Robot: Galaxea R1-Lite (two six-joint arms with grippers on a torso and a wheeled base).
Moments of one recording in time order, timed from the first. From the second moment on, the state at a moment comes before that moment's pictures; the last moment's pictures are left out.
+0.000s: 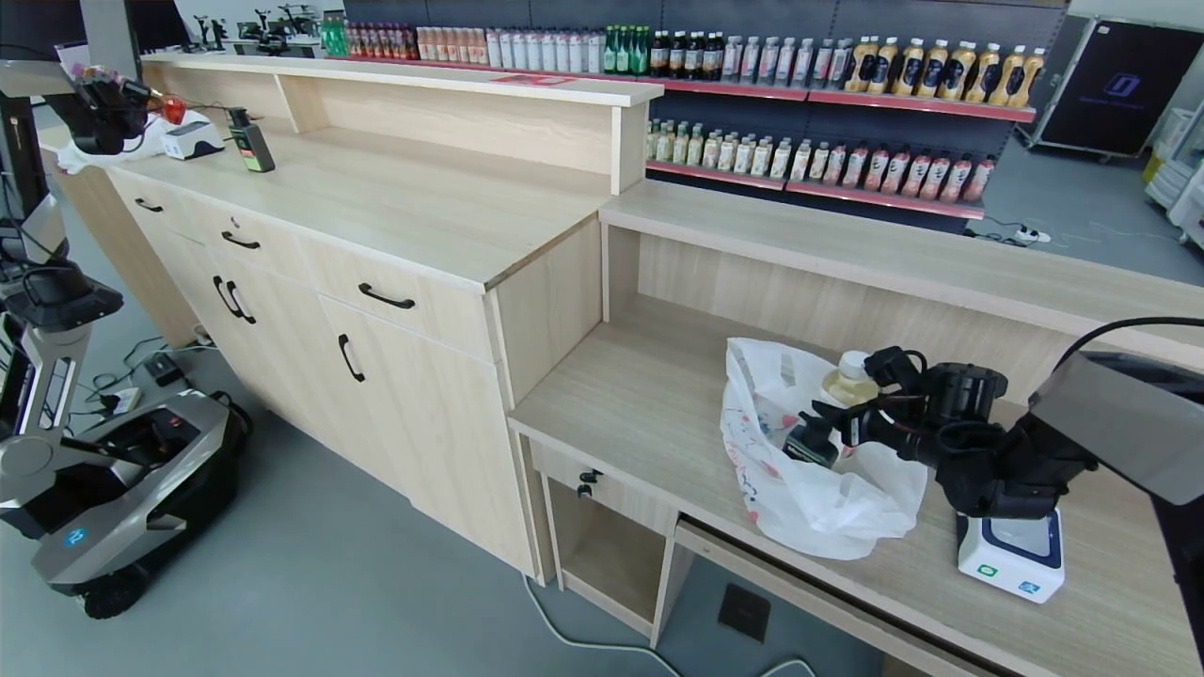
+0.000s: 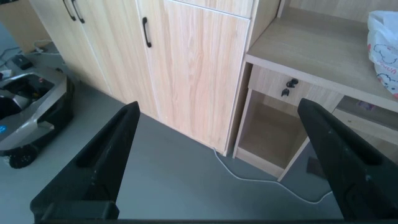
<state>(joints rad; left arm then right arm) 0.00 0.00 0.00 0.00 0.00 0.00 -0.06 2.49 -1.18 -1.10 0.38 -0.24</state>
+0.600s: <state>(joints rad) 0.00 0.00 0.00 0.00 0.00 0.00 -0.09 2.56 -1.20 -1.14 0.43 -0.26</state>
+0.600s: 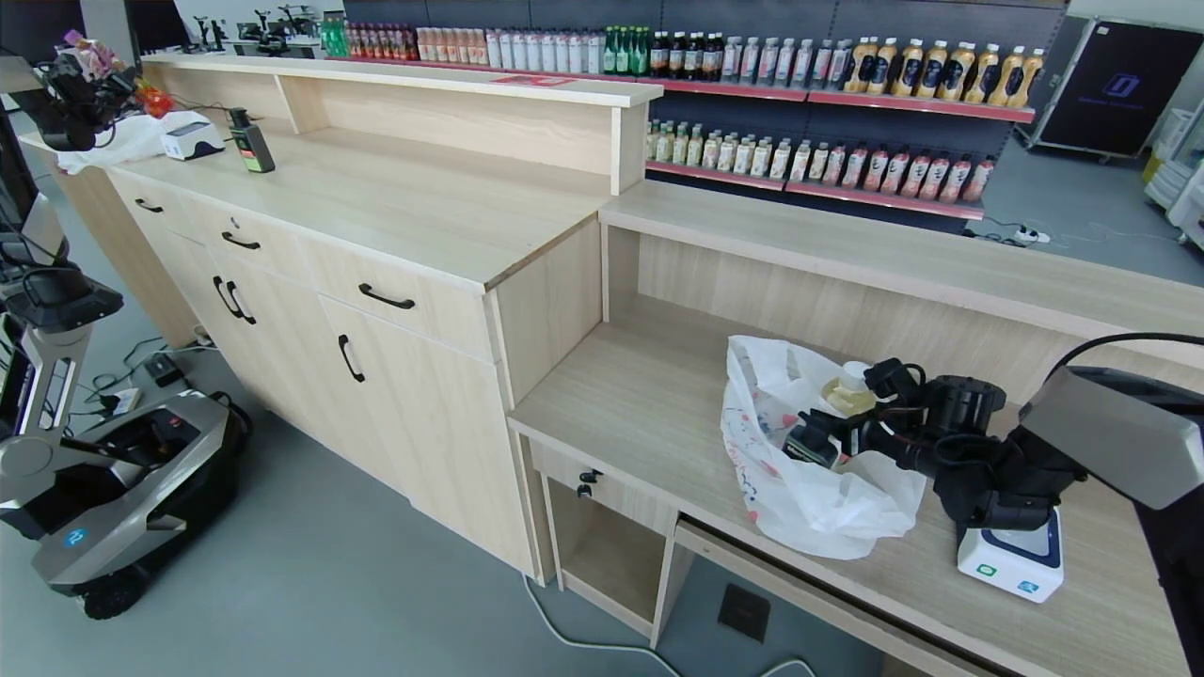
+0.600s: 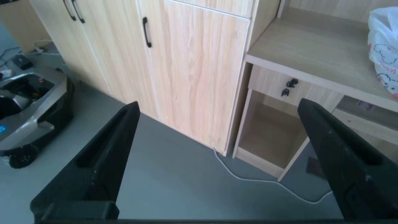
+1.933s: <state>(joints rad) 0.00 0.00 0.00 0.00 0.00 0.00 -0.16 2.32 -1.16 -0.96 0.54 -0.15</state>
